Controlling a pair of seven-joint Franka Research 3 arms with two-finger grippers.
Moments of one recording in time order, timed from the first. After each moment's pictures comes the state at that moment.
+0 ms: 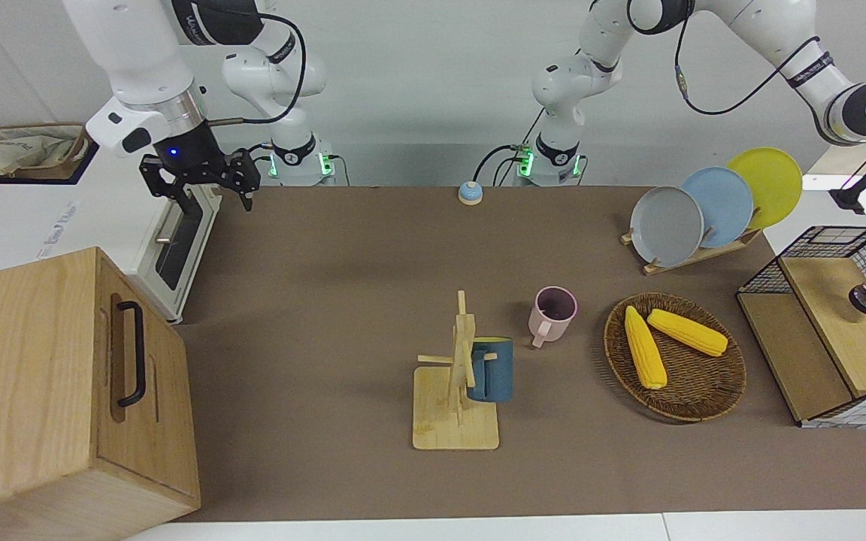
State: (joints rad) left arm 0.39 0.30 0.21 -1.59 -0.77 2.41 1.04; right arm 0.01 0.09 0.04 -1.45 0.00 1.55 0.00
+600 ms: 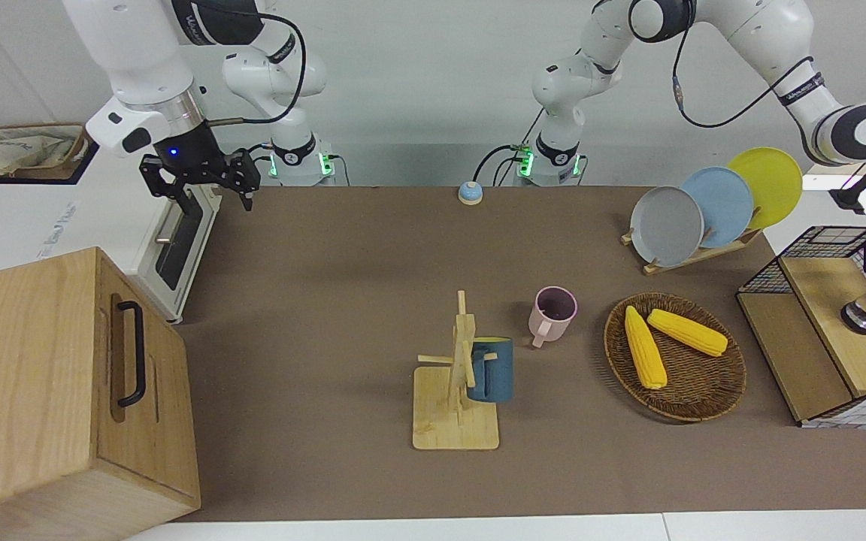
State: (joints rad) left arm 0.40 0.36 0.18 -1.60 -0.82 2.48 1.09; right arm 0.01 0.09 0.04 -1.45 0.00 1.55 0.00
